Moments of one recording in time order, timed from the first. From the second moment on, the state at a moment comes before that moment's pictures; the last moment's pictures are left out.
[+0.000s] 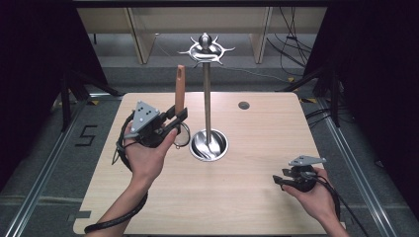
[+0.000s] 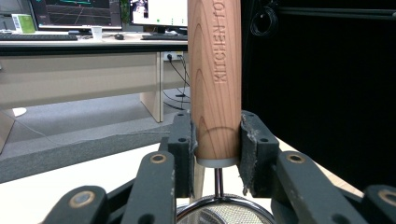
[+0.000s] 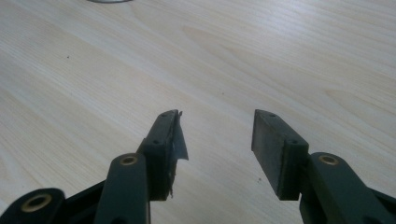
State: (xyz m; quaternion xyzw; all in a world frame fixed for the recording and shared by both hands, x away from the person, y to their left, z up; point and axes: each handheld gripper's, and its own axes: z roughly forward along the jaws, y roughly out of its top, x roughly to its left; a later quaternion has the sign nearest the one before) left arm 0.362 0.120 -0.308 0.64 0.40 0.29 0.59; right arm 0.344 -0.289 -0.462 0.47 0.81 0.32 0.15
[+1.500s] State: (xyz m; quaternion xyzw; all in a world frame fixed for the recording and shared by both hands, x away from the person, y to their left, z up) left arm 0.366 0.105 -0.302 0.63 0.38 0.31 0.60; right arm 0.345 -0.287 -0.463 0.47 0.81 0.32 0.15
